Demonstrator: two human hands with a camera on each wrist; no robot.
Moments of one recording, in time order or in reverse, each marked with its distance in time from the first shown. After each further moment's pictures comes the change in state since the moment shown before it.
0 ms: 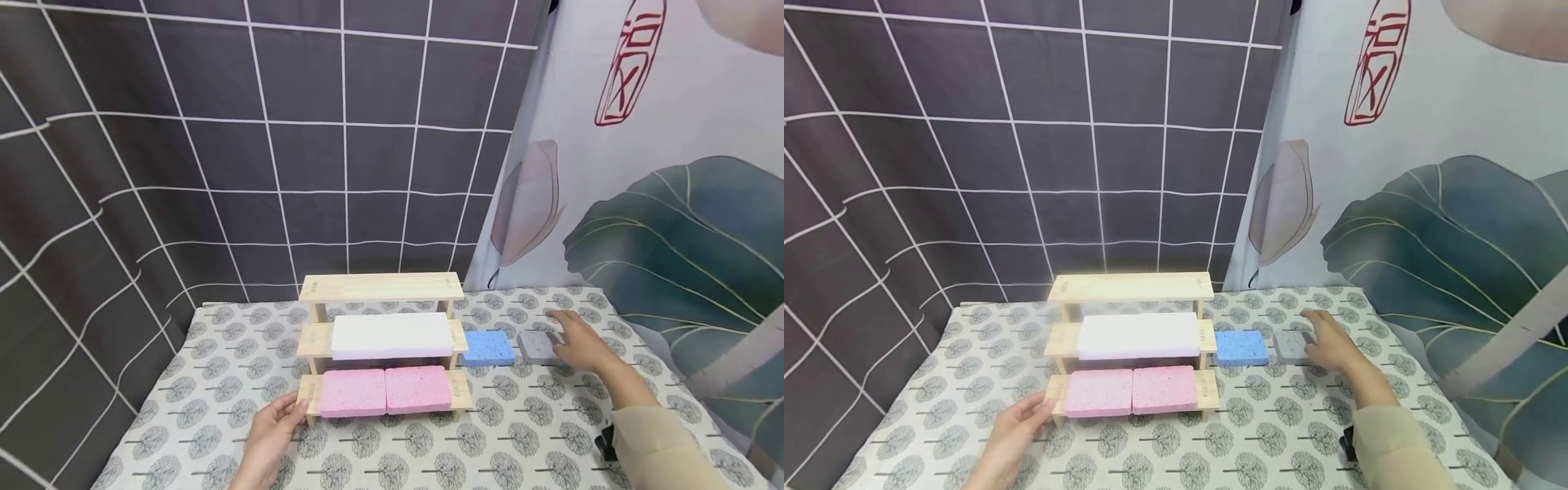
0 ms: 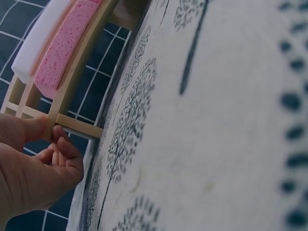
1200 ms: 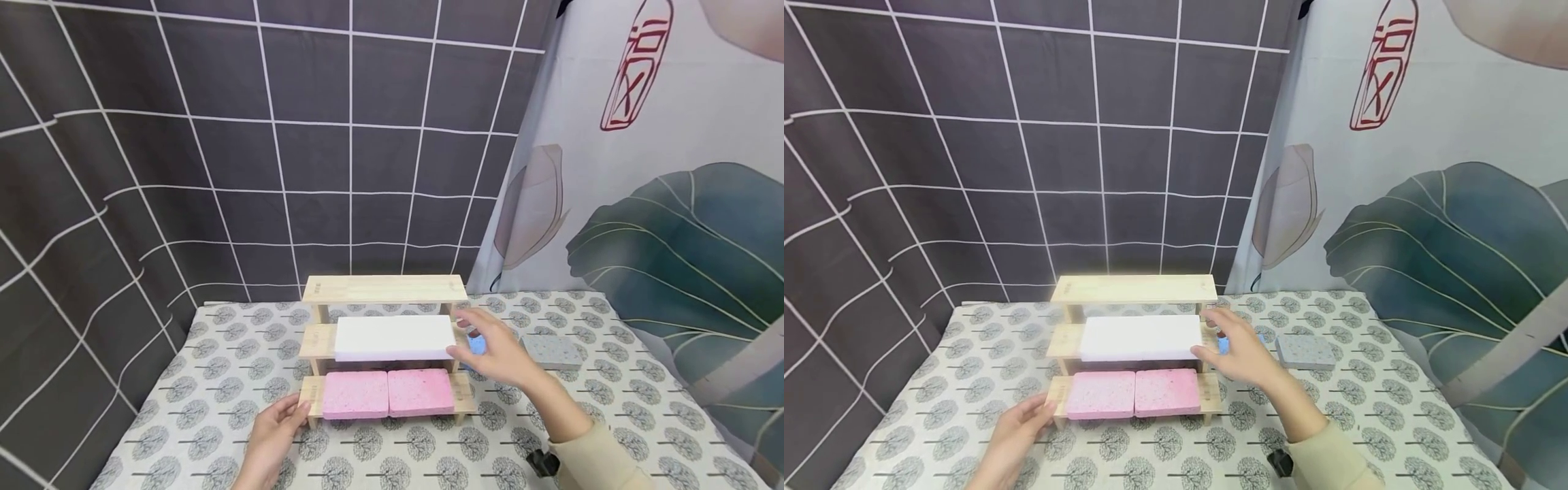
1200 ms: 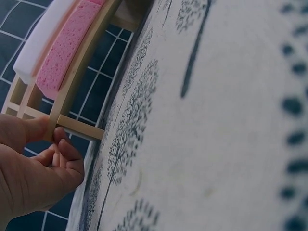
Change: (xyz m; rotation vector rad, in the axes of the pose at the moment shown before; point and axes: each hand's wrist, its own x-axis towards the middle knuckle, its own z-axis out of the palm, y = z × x) left_hand 0.002 -0.002 0.000 -0.027 0.006 0.033; right_hand 0.010 -0.172 0.031 0.261 0.110 -0.357
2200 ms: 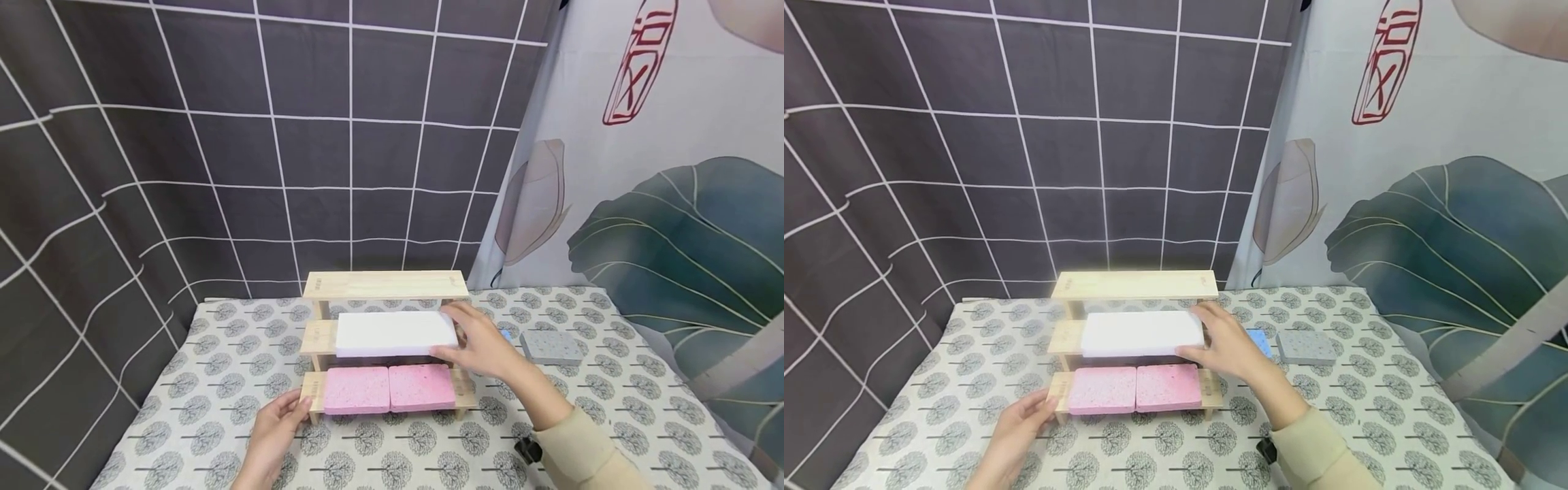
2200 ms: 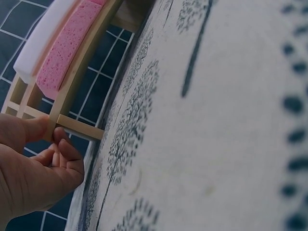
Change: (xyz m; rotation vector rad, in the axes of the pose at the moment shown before) left_hand 0.000 0.002 -0.001 -0.010 -0.011 -0.002; right_hand 0.016 -0.012 0.015 -0.150 -0.064 0.034
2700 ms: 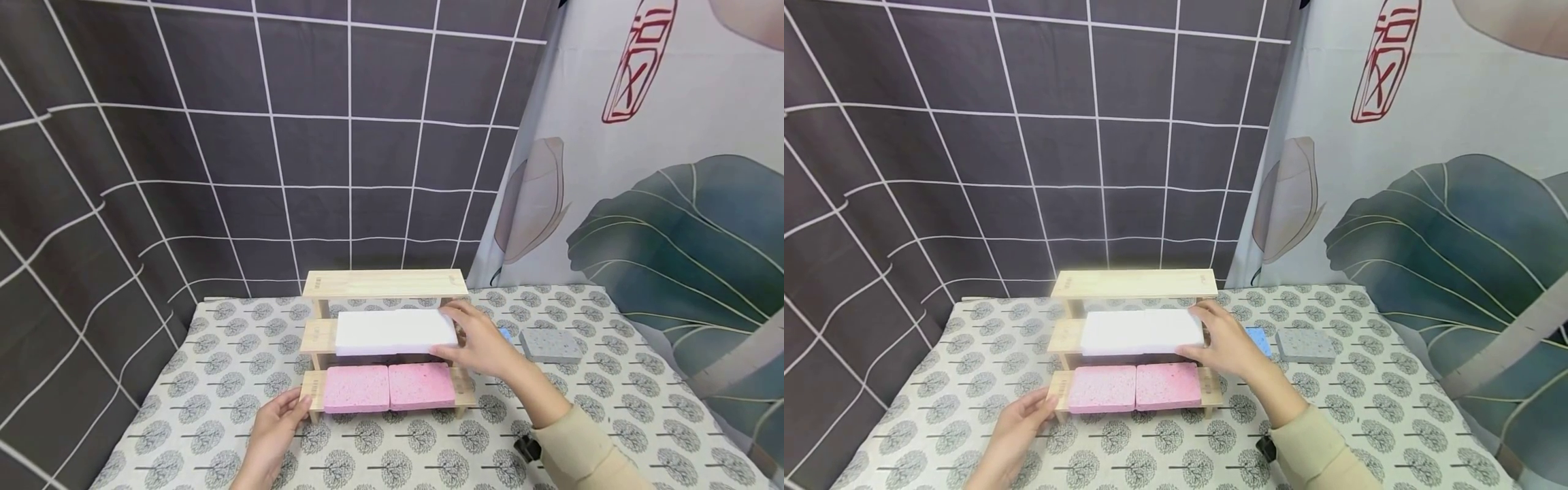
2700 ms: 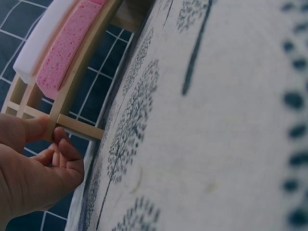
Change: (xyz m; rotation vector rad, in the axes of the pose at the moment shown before) left_hand 0.000 -0.001 -0.001 -0.023 -0.011 0.011; right_hand 0.001 -0.001 0.001 0.007 -0.007 0.022
